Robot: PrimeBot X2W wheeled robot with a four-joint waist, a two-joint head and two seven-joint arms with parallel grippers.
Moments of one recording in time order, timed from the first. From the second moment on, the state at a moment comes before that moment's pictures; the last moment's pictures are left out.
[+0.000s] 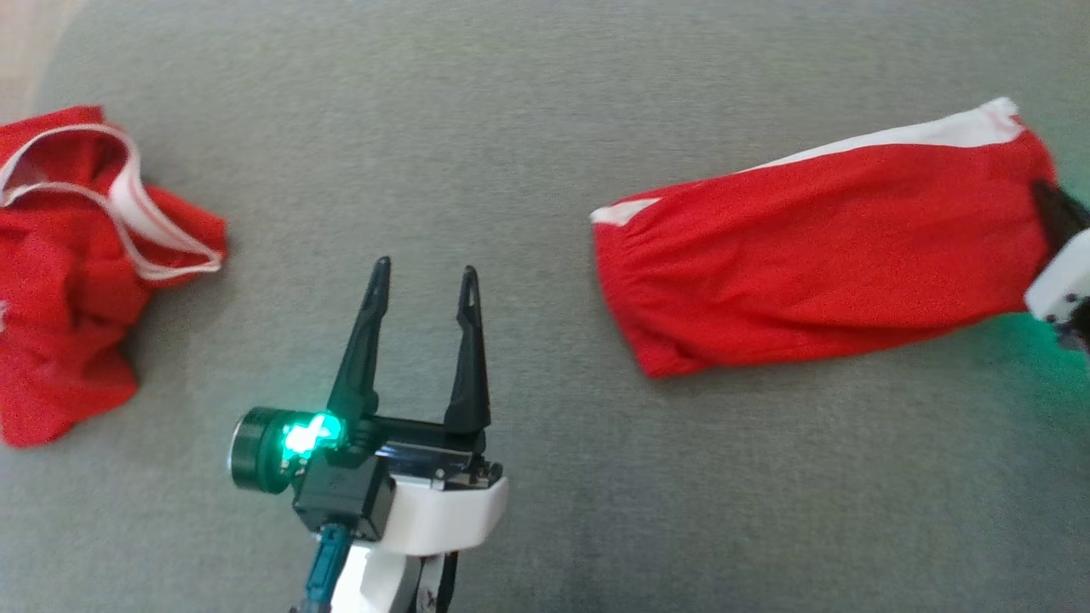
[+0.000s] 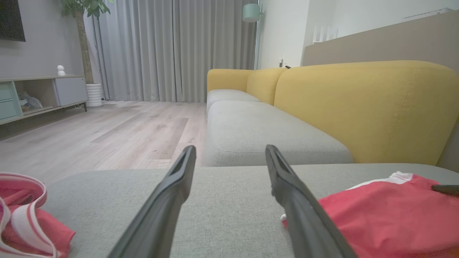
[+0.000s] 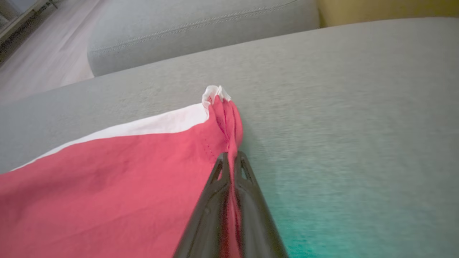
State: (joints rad) left arm -0.15 0.05 -0.46 -0.06 -0.14 0.26 -0.26; right arm -0.69 -0.55 0.45 0.87 0.86 0.12 0.07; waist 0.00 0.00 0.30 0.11
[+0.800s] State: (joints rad) left arm -0.13 0.05 -0.42 -0.02 -0.11 0.21 -0.26; right arm -0.67 -0.59 0.45 0.56 0.90 0.12 -0.02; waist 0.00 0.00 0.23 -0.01
